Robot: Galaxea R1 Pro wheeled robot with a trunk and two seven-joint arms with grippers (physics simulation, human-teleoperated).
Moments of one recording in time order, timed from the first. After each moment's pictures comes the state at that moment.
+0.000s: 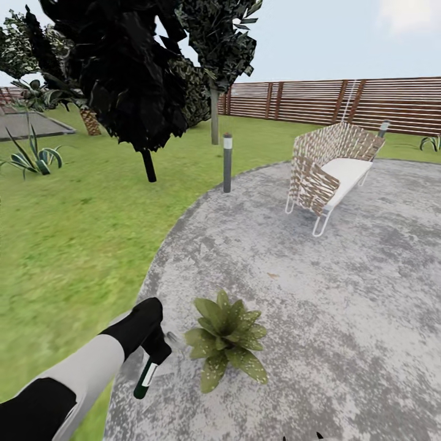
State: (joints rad) left arm -0.89 0.02 -0.45 -0.49 -0.67 0.99 -0.96; right arm -0.30 0.02 -0.53 -0.04 0.67 -0.76 -0.09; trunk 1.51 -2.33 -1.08
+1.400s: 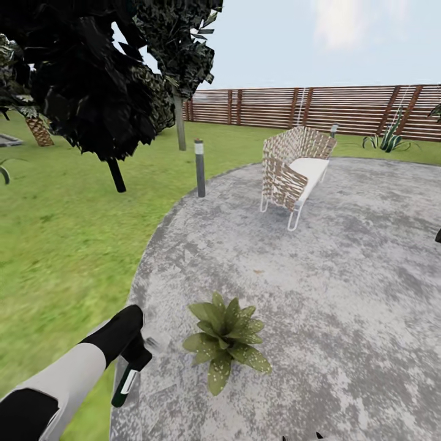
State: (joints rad) left arm -0.84 0.10 -0.35 -0.47 -0.67 0.98 -0.86; right arm -0.30 0.02 -0.52 -0.04 0.67 -0.76 -0.09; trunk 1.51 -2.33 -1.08
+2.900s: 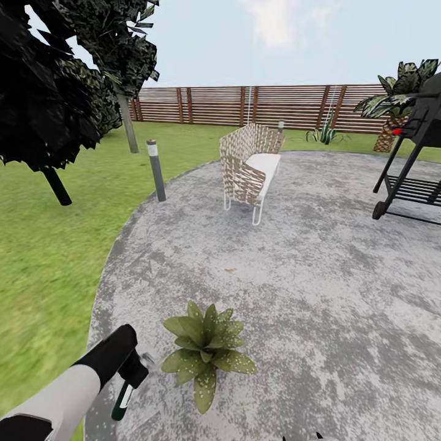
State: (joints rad) left arm -0.74 0.10 -0.20 -0.46 -0.66 0.84 -0.72; right arm -0.30 0.02 -0.52 -0.04 0.67 -0.76 -0.09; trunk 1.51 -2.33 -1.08
